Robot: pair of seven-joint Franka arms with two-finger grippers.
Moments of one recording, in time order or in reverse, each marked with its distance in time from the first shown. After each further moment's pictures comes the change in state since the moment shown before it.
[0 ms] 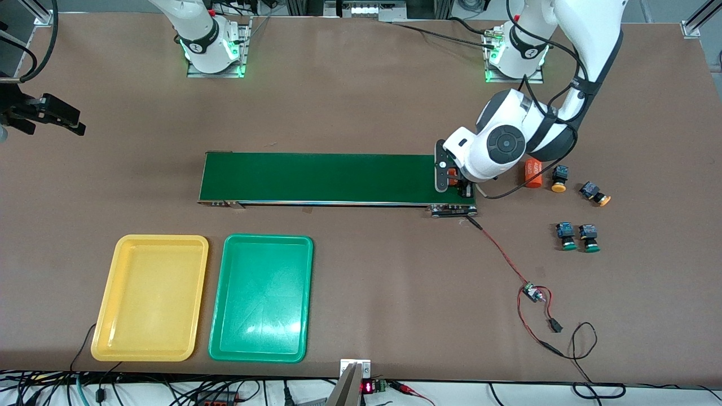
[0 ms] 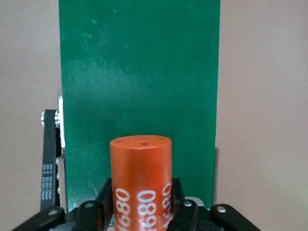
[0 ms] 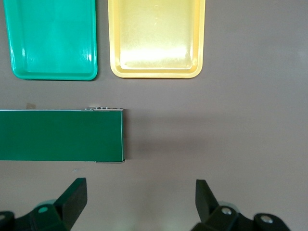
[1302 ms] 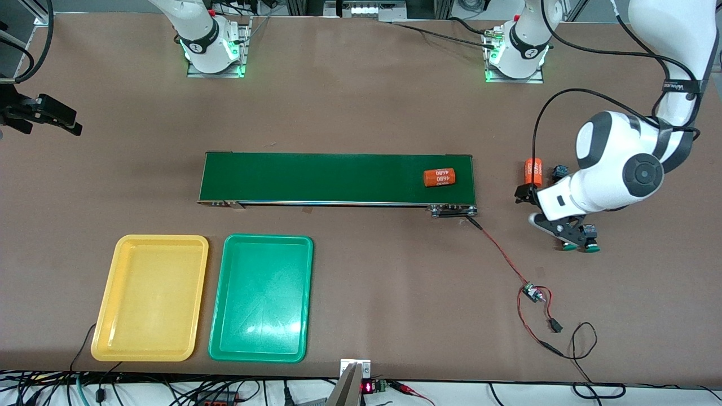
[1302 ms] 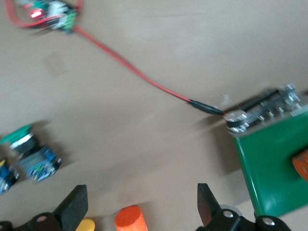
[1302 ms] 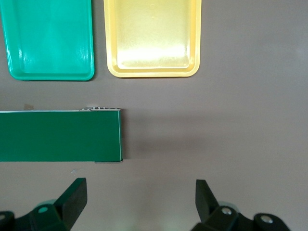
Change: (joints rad) left arm 0.293 0.011 0.060 0.174 0.018 -0.108 -0.877; right arm -0.008 0.000 -0.004 -0.001 0.000 -0.001 0.001
